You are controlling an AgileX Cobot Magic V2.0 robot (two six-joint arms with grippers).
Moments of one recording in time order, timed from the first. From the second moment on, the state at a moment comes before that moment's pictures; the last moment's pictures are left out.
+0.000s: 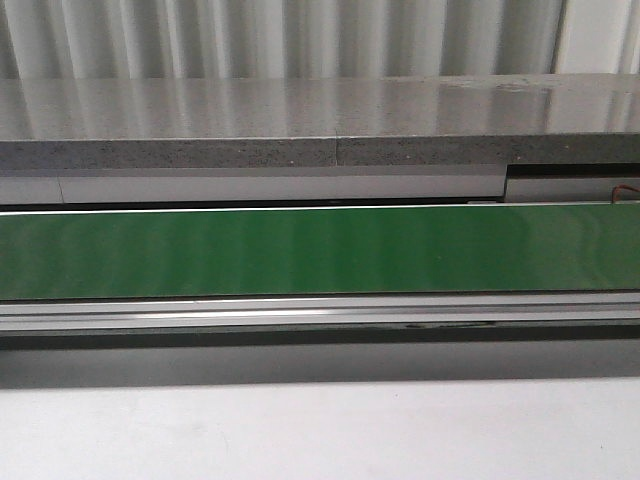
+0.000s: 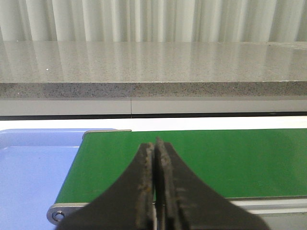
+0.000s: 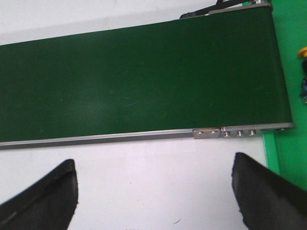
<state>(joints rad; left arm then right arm) -0.07 -0.01 0.00 0.06 0.12 -0.06 -0.01 0.94 -0.94 0.10 0.94 0.14</state>
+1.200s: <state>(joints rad) -0.07 -0.01 0.00 0.06 0.12 -0.06 -0.53 1.70 -1.14 0.02 0.68 -0.06</state>
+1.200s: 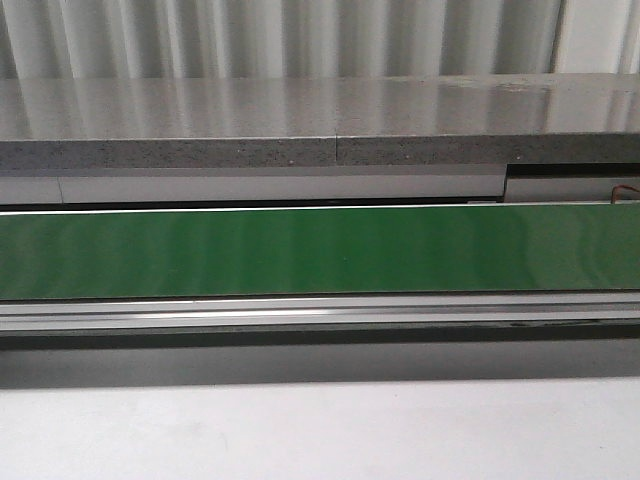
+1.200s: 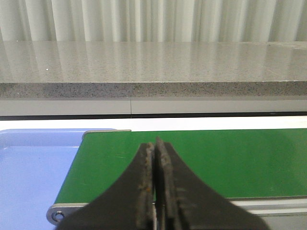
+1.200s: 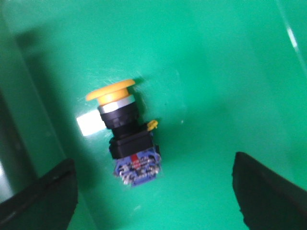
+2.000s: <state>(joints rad) -0.07 -0.01 0.00 0.06 0.12 -0.06 -0.53 1.90 -1.23 0.05 0.70 -0.08</state>
